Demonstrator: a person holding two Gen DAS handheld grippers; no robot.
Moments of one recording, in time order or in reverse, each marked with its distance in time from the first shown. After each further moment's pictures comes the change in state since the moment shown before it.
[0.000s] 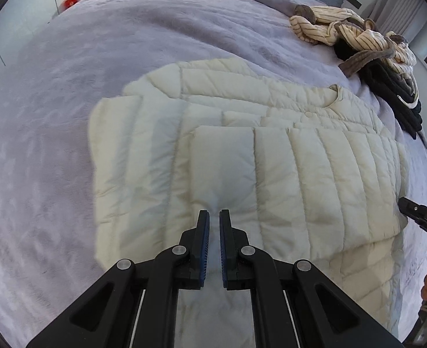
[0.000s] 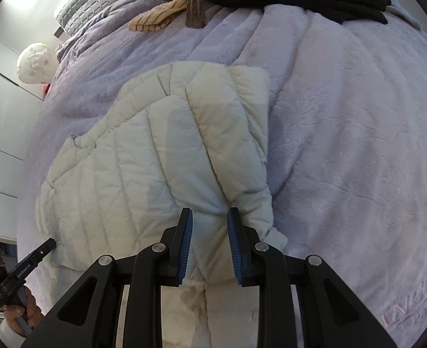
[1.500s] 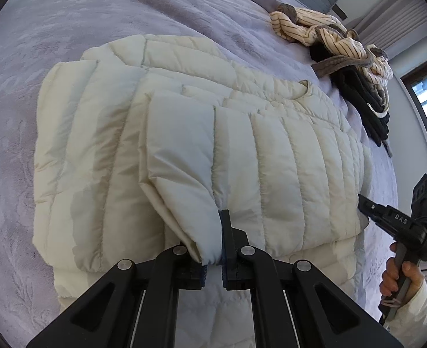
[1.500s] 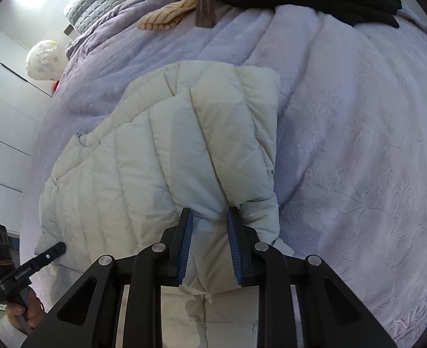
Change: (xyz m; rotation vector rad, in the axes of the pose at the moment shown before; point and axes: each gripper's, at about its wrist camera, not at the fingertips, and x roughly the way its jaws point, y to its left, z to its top) left arm 0.021 -0.005 -0.006 -0.079 0.049 -0.251; right arm 0.014 -0.004 0.004 -0.041 -0.005 0.042
